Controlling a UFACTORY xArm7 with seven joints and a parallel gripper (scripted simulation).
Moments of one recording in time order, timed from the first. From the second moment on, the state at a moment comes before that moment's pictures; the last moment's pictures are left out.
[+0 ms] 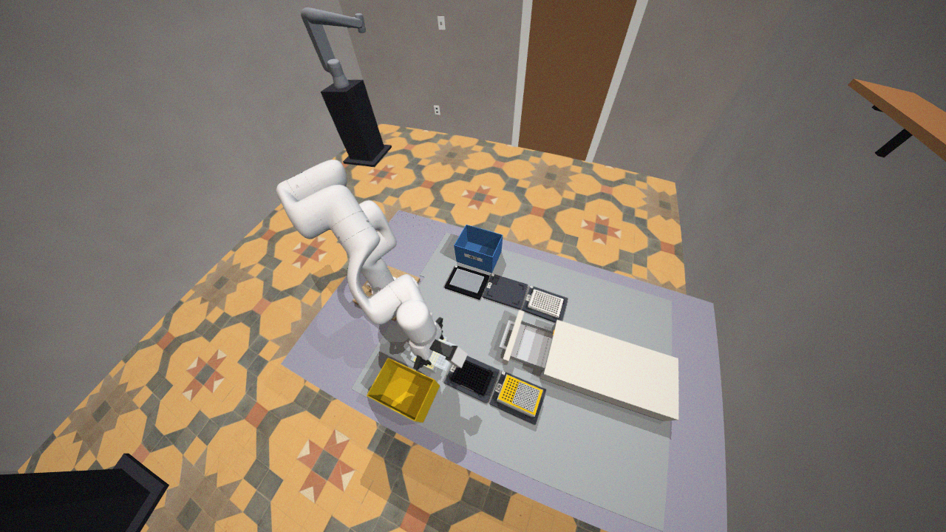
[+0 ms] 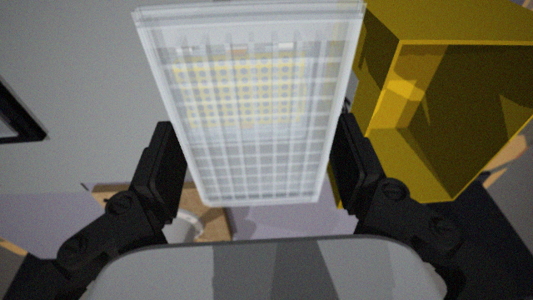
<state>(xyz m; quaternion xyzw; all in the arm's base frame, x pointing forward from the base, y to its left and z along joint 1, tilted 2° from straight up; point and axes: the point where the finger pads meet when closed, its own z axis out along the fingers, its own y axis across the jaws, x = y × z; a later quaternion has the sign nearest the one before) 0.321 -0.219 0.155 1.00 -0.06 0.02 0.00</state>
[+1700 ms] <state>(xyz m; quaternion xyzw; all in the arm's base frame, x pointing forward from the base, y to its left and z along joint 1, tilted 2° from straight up) 0.268 -0.327 0.153 1.00 -0.06 0.02 0.00</state>
